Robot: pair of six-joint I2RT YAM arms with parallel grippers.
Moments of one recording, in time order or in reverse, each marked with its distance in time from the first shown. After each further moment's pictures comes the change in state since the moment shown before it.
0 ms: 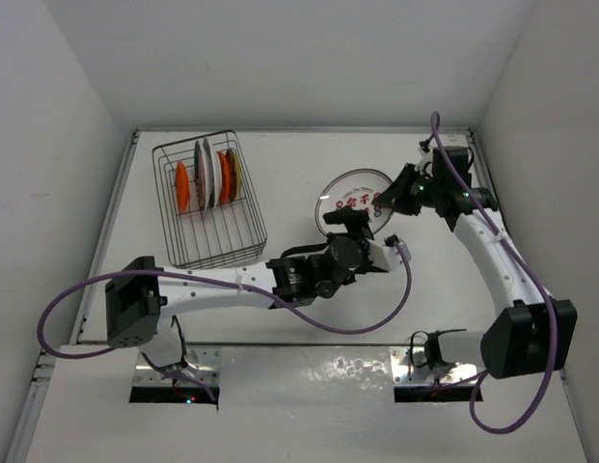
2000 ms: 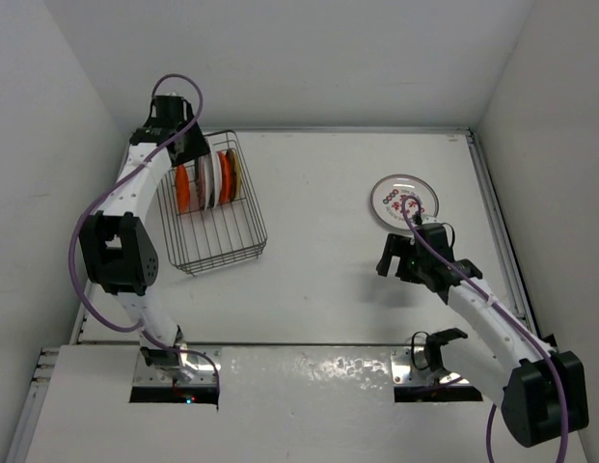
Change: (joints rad) left arm 1.244 0.213 0.495 -0.737 0.493 -1.107; right arm 0.126 -0.344 -0.661 0.117 0.465 -0.132
